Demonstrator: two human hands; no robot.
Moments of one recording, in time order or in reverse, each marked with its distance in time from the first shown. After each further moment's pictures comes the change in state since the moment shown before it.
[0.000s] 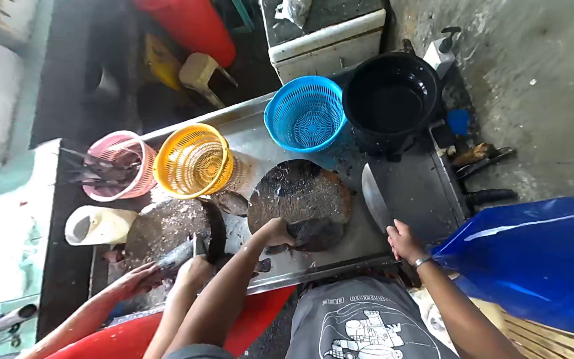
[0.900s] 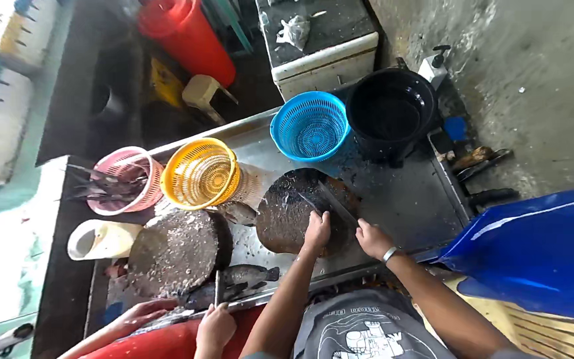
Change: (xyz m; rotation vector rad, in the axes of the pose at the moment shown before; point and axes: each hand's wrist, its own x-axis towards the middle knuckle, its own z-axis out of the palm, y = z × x) left_hand 0.033 0.084 0.057 -0.574 0.459 0.041; right_hand -0.014 -0.103 0.081 -0.585 -0.079 -0.147
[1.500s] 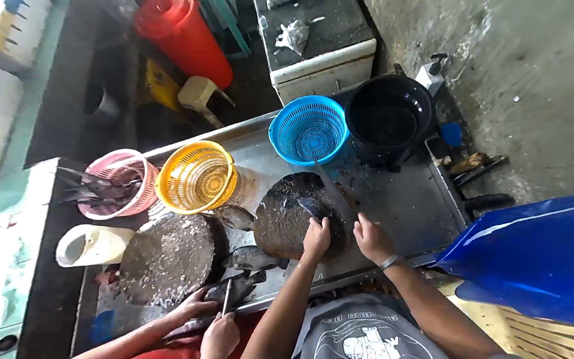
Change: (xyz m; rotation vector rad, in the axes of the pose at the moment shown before) left_hand -0.011 0.014 0.000 0.104 -0.002 -0.138; right_hand -0.028 -0.029 -0.021 0.016 0.273 -0.101
